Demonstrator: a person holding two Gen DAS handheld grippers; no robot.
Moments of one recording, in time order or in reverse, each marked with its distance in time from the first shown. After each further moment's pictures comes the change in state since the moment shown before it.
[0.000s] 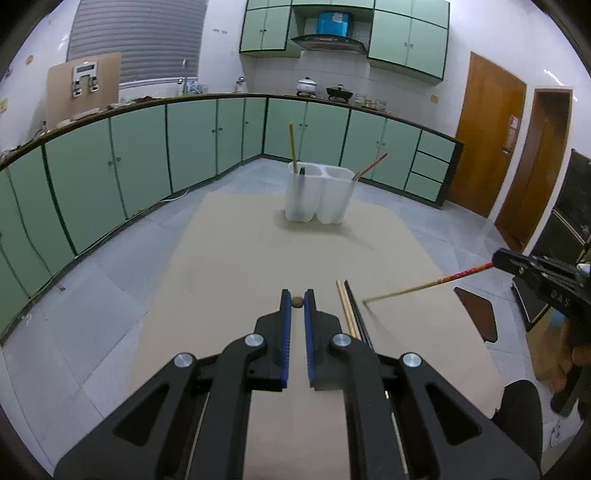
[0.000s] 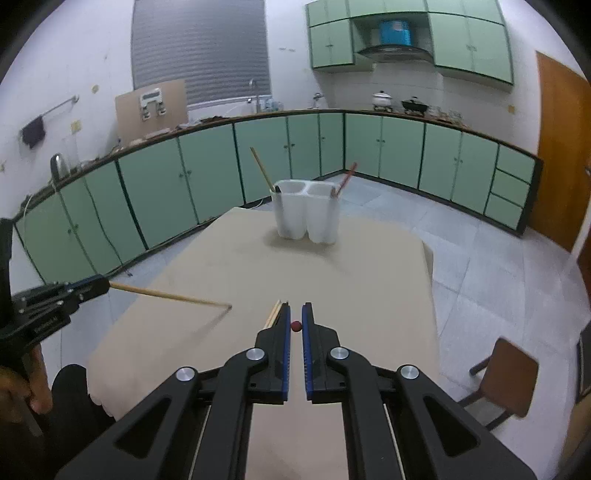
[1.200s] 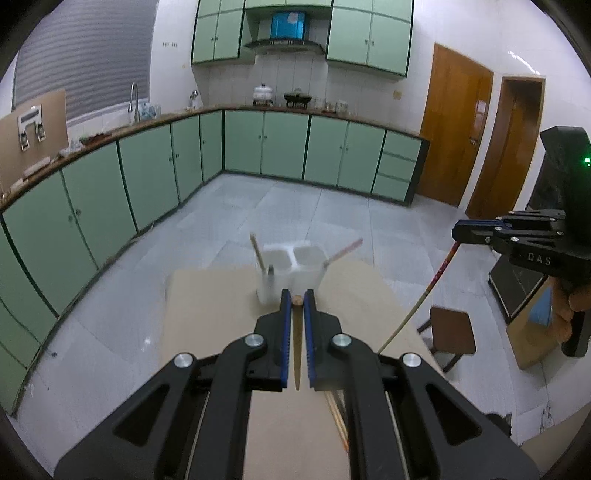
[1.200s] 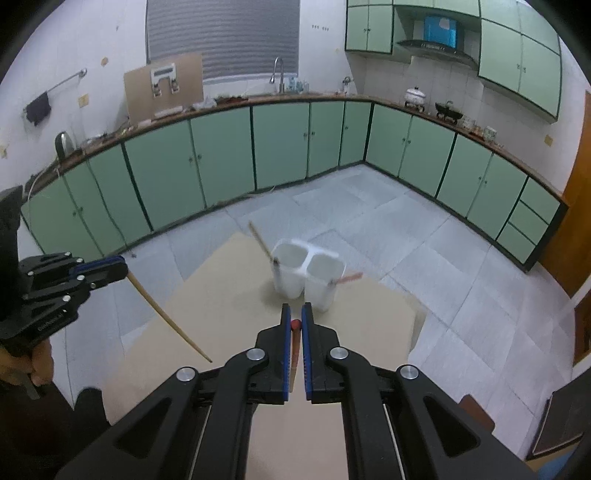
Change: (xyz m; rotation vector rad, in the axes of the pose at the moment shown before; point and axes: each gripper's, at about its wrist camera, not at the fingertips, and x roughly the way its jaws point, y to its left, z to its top) left arm 0.018 -0.007 0.196 0.114 0.005 -0.126; right arm 0.021 -0.008 0.218 -0.123 0.132 0.025
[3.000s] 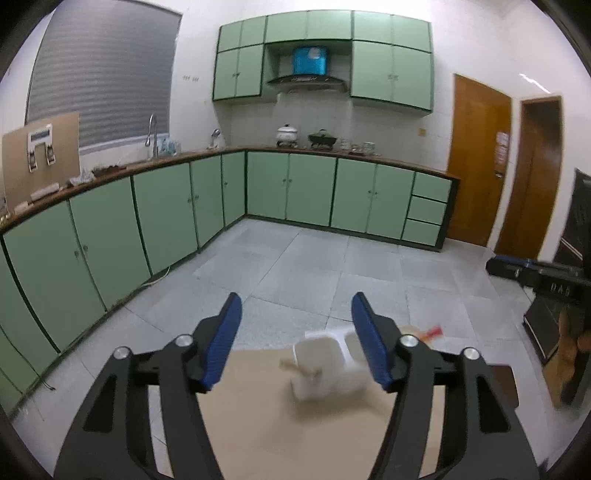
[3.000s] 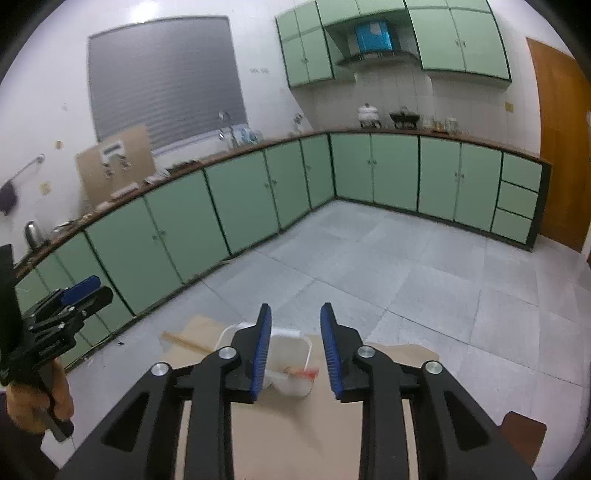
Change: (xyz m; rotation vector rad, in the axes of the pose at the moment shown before) left arm 0.114 0.045 0.052 0.001 -0.182 0.093; right arm 0.098 -0.098 0.014 0.242 -0.226 0.000
